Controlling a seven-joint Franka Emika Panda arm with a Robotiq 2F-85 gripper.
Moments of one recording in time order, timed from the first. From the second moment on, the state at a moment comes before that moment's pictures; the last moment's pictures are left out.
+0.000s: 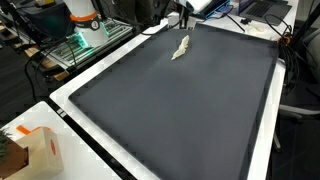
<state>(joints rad) -0.02 0.19 0.12 -2.17 0.57 2.11 -0.75</state>
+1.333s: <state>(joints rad) -0.11 0.33 0.07 -2.13 0.74 1.87 -0.92</state>
